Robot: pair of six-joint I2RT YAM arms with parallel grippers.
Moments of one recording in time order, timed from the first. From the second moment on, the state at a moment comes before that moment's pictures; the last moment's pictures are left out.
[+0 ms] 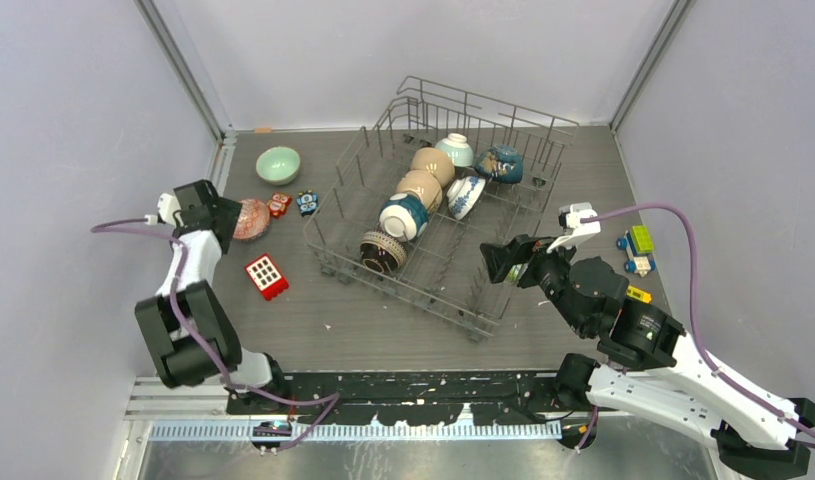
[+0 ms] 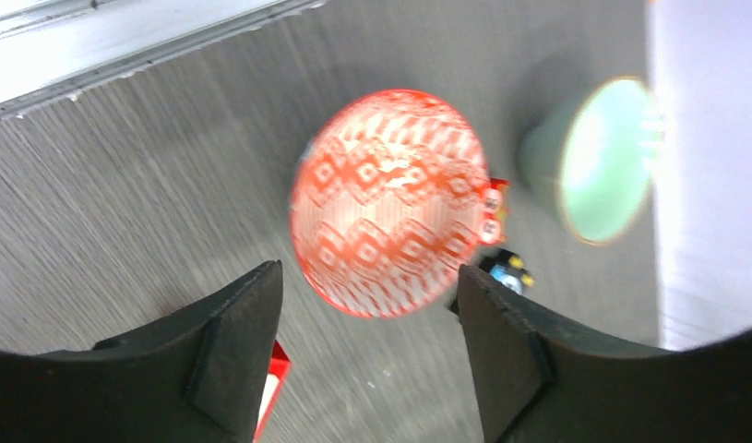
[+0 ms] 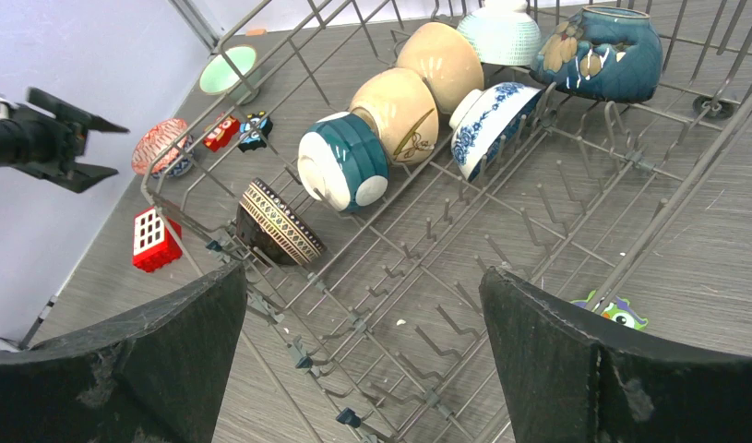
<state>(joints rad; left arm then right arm) 0.36 1.48 0.93 -0.24 -0.14 -0.93 0.99 0.59 0.85 -0.44 0.58 0.45</state>
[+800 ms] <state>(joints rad) -0.07 0.85 0.89 -0.35 0.00 -0.60 0.85 1.03 1.12 -0.50 0.57 0.48</state>
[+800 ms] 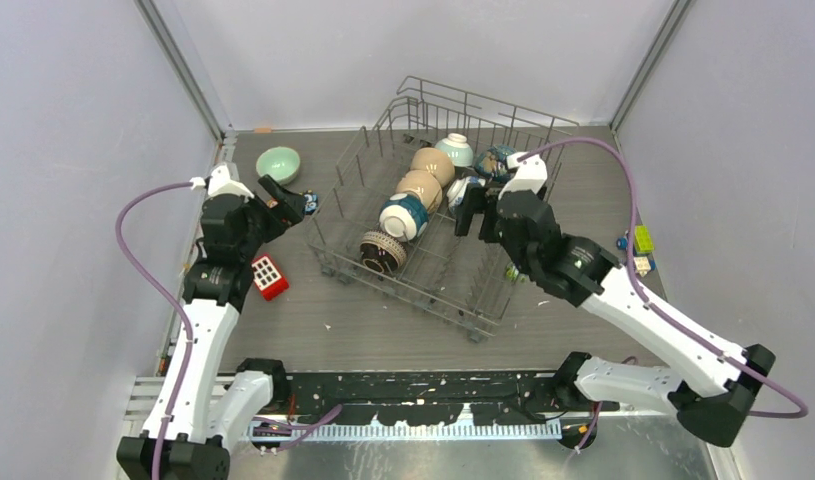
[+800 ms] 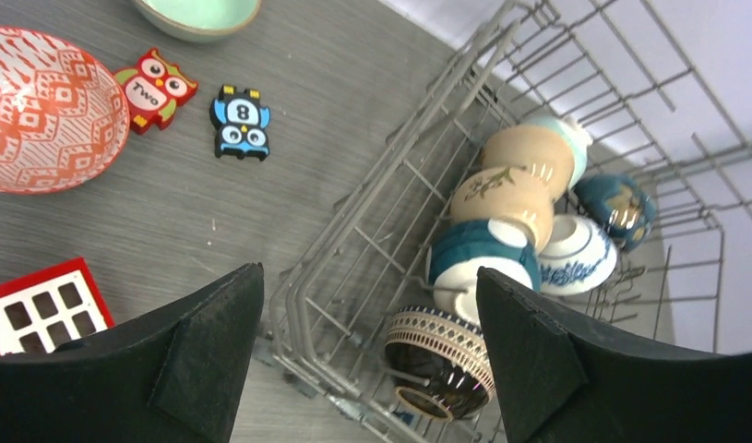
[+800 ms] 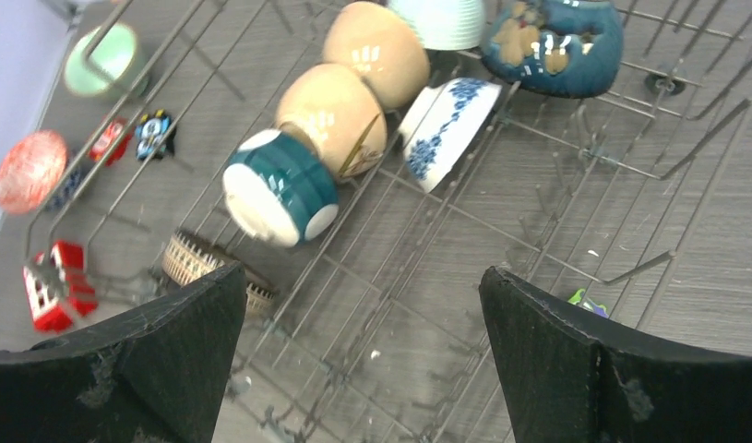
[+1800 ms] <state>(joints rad) -0.14 0.76 0.79 -0.43 -0.06 -0.52 0.31 1.52 1.06 -0.07 0.17 0.95</state>
